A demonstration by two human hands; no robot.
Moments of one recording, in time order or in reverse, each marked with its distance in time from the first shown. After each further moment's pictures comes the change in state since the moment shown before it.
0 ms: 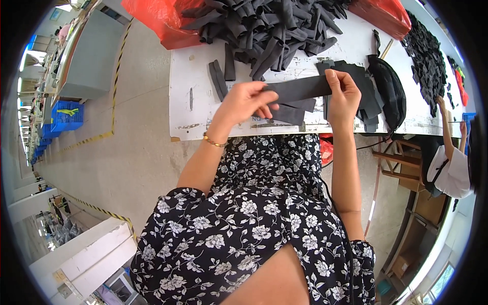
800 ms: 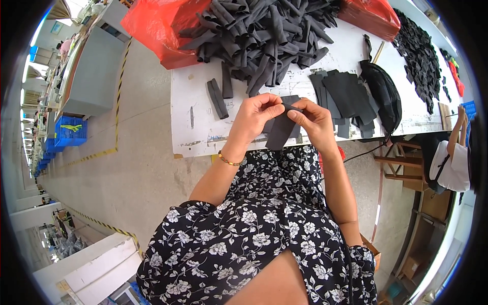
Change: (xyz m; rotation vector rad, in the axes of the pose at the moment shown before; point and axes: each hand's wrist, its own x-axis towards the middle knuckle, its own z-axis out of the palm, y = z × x) left_hand 0.010 0.002 0.032 -0.195 0.084 0.236; right_hand -0.034 -0.003 0.002 0.113 -0.533 0.128
